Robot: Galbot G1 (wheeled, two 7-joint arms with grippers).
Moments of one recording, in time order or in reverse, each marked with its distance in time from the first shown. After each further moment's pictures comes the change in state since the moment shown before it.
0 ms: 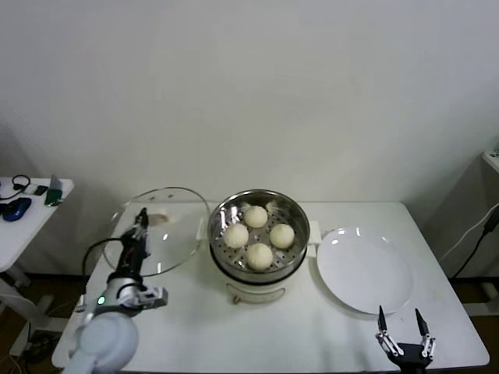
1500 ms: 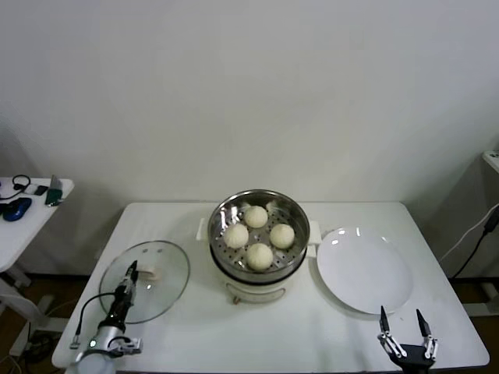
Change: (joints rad) left arm -0.015 -0.203 -0.268 0.749 0.272 -0.589 -0.469; right arm -0.033 -0.040 -0.010 0.028 0.088 0.005 -0.018
